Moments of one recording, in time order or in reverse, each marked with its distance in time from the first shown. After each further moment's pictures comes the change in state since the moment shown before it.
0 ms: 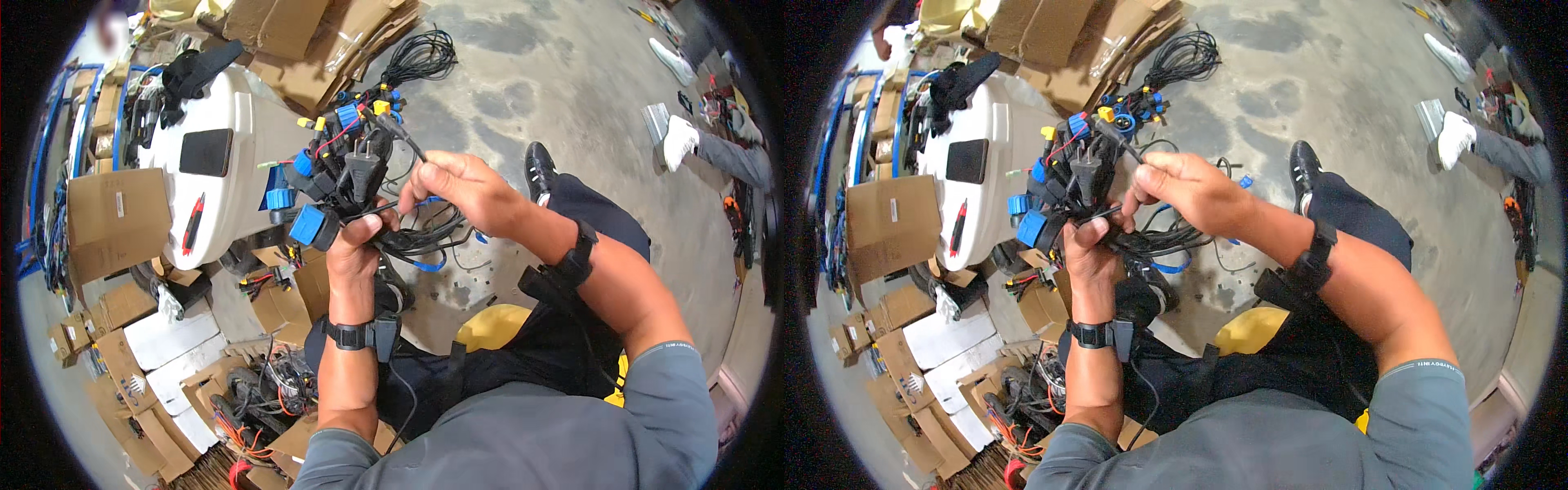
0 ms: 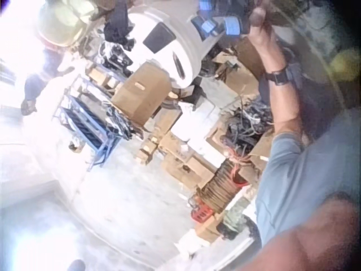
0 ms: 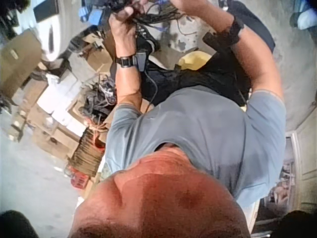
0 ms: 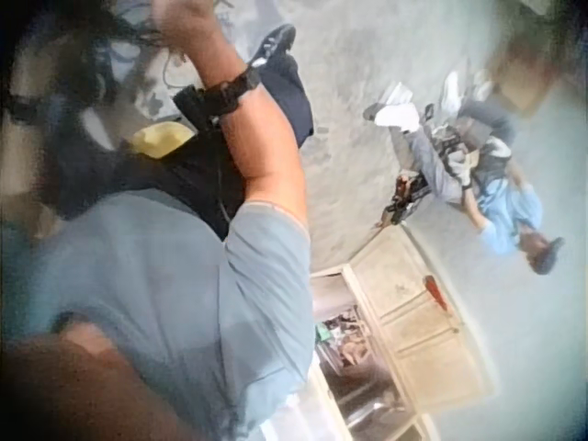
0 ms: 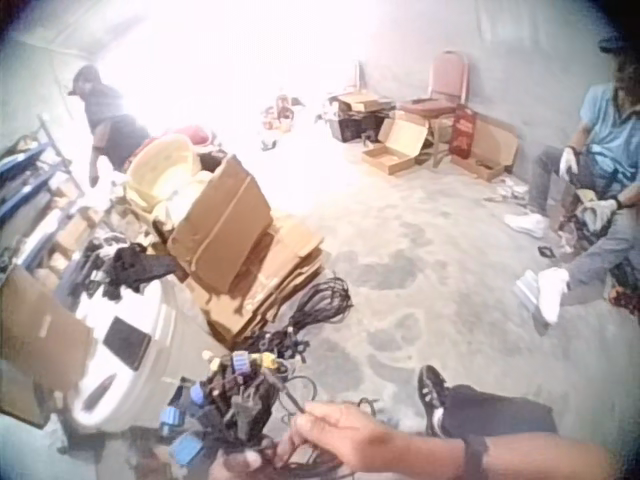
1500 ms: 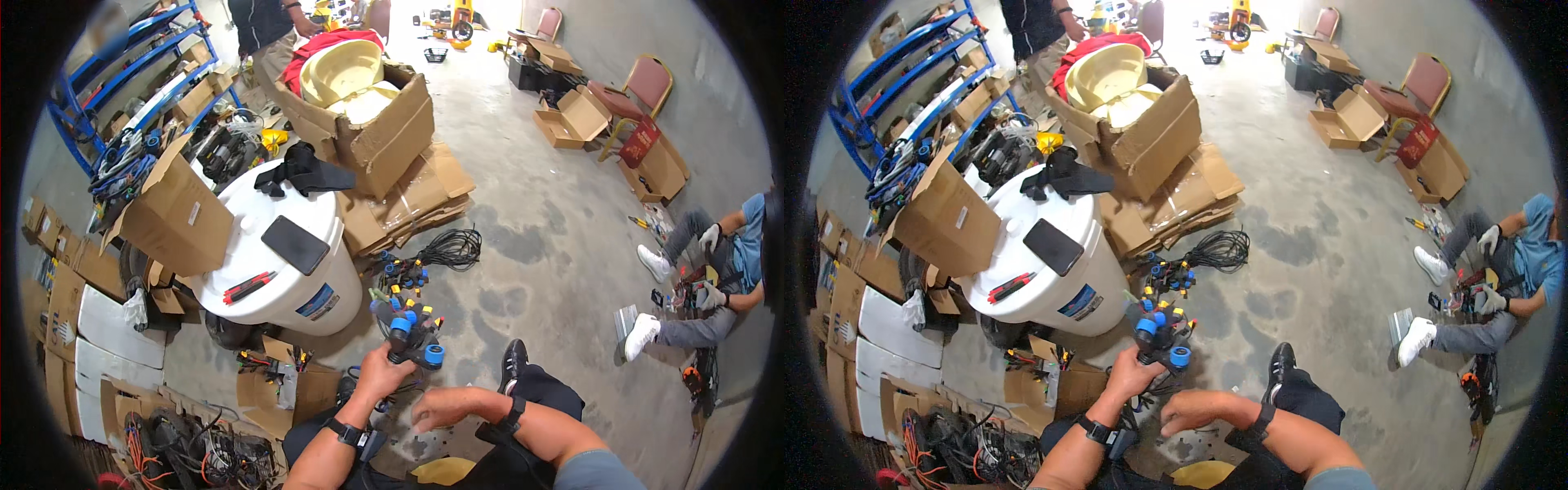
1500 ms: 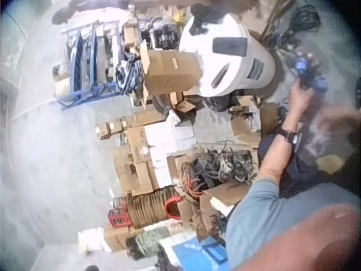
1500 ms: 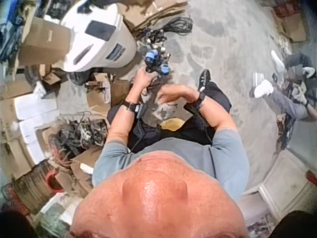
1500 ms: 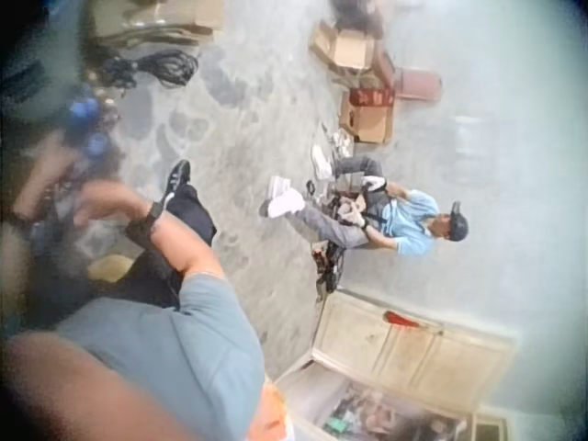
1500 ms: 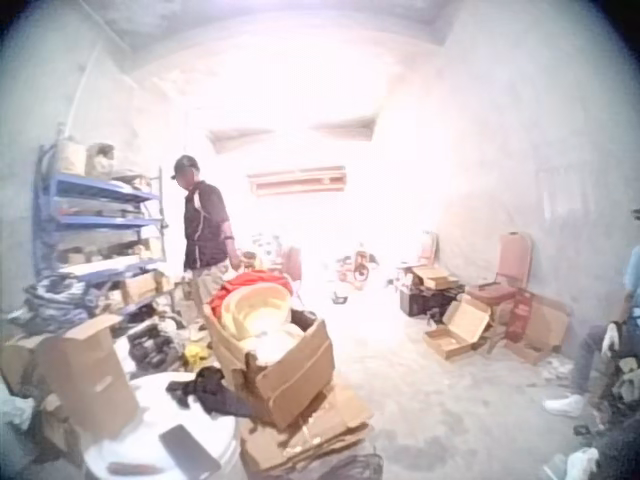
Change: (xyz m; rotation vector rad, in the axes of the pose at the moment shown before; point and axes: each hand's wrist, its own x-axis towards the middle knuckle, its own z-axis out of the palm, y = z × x) left_hand 0.002 -0.011 -0.024 0.978 0.112 0.041; right_hand -0.007 0.026 0.042 -0.654 -0.984 0.285
